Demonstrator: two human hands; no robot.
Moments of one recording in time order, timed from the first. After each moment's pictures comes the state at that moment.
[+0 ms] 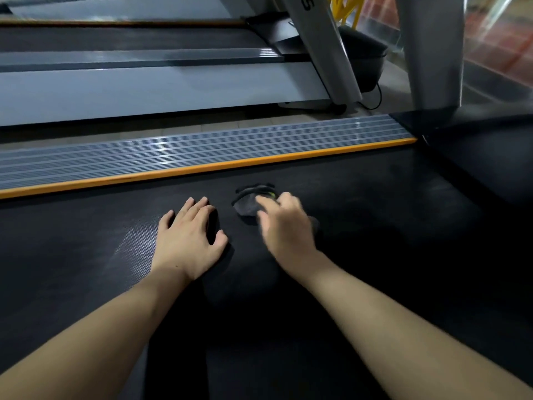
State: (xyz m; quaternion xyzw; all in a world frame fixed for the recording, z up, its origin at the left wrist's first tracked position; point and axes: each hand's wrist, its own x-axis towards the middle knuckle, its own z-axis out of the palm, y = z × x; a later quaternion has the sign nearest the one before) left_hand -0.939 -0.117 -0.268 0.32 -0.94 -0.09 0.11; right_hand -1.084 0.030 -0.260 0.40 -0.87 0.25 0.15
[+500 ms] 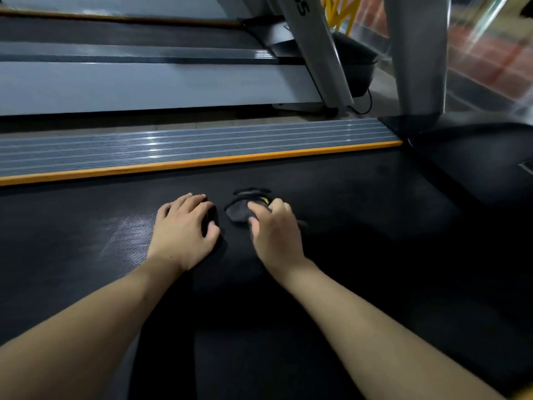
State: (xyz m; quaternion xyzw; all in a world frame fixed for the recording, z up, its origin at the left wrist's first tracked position) left_hand -0.935 -0.112 -0.263 0.28 -0.95 -0.07 0.14; right_hand -1.057 0.042 -0.261 0.40 -0.87 0.24 0.14
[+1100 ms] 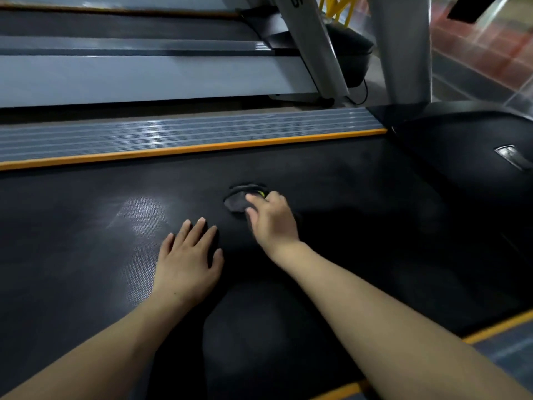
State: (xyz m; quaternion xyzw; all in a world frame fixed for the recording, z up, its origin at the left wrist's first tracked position) left_hand -0.865 -0.008 -0.260 0.32 -0.94 -0.11 0.06; right_hand -1.045 0.081 -0.255 0.41 -0.87 0.26 0.10
